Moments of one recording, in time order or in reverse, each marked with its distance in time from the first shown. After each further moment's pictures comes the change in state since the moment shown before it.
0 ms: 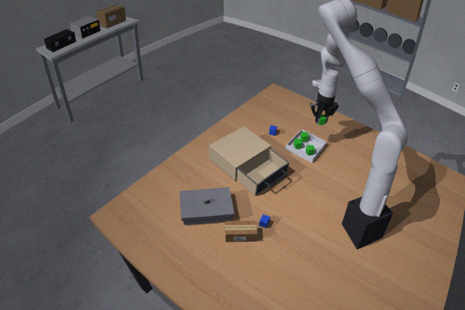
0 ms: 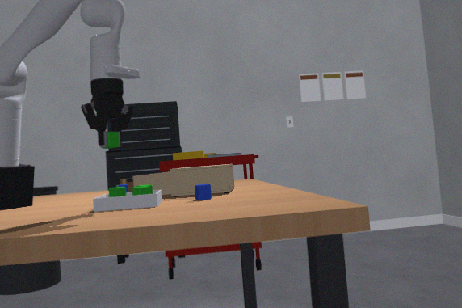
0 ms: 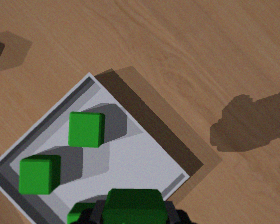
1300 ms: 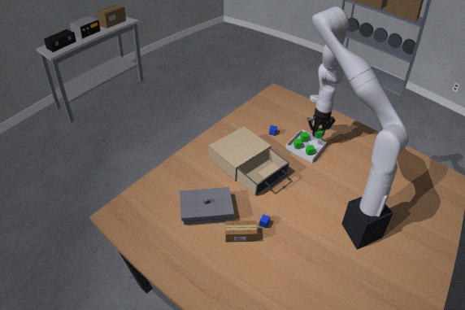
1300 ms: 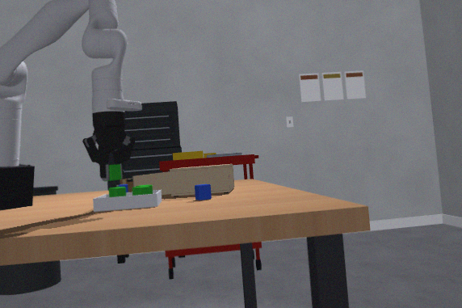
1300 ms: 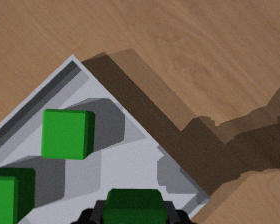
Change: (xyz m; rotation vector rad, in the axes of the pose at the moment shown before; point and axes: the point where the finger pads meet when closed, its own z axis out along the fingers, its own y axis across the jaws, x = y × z) arm 0.000 0.000 0.078 0.000 0.000 0.000
